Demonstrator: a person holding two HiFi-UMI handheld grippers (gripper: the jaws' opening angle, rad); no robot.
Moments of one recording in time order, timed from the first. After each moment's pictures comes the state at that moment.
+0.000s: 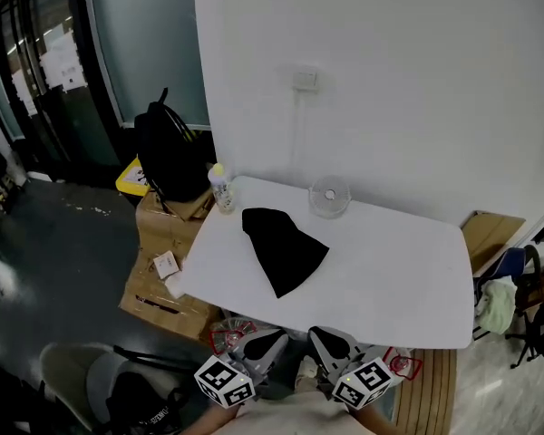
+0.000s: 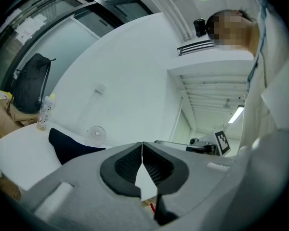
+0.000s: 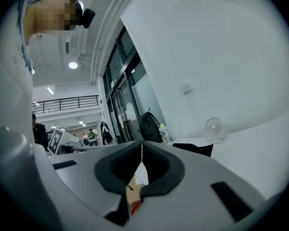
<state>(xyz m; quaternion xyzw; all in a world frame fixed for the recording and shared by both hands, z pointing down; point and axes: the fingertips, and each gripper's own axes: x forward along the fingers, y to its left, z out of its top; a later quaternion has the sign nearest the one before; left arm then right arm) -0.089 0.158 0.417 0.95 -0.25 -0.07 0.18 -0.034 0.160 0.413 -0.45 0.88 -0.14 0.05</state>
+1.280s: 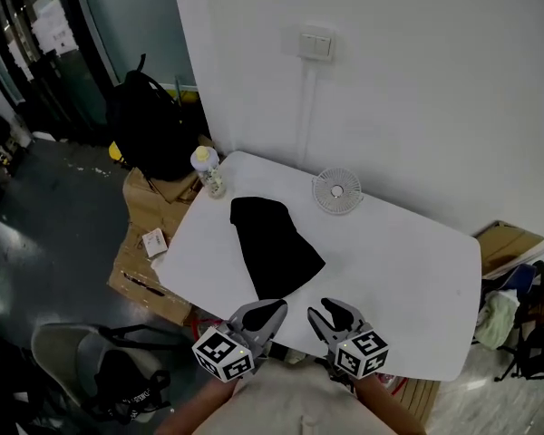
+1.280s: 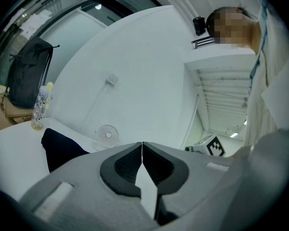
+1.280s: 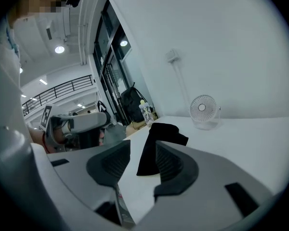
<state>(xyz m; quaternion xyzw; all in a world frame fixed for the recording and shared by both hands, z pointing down) -0.019 0.001 0.439 0.93 -0.30 -0.04 0.21 0.053 0.002 0.499 -0.42 0.87 -0.24 -0.09</state>
